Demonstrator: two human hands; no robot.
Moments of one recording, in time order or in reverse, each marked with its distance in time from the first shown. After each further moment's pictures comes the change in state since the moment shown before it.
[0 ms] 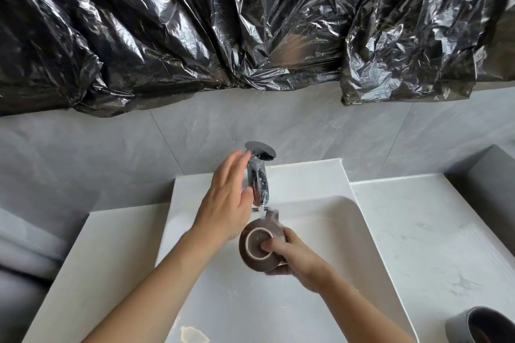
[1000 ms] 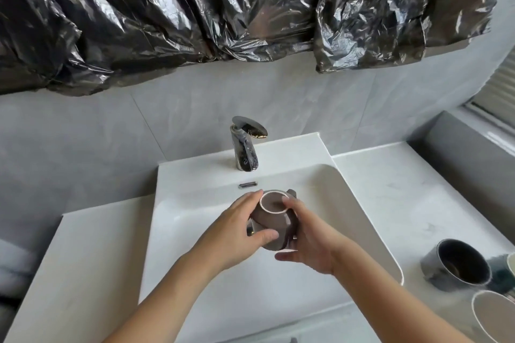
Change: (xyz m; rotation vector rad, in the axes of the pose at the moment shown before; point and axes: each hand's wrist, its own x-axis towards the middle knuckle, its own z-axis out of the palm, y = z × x) left_hand -0.091 -0.002 0.026 -0.270 -0.455 -0.056; right_hand -0.065 0.009 0.010 0.196 0.075 0.048
